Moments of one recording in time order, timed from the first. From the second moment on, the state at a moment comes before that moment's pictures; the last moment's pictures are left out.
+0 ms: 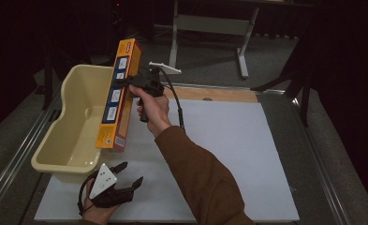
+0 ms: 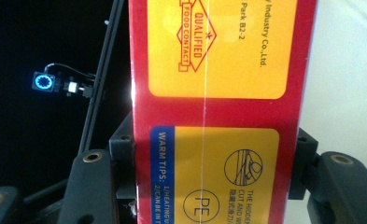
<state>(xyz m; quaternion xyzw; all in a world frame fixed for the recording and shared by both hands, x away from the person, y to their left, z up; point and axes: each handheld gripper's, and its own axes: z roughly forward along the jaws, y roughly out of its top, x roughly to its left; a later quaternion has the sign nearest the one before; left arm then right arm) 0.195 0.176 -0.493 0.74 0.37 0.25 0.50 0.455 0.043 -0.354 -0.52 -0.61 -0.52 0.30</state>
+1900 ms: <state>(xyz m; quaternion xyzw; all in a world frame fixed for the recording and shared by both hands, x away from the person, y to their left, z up) 0.198 0.182 -0.493 0.74 0.38 0.26 0.50 0.439 0.144 -0.409 -0.55 -0.62 -0.46 0.32</state>
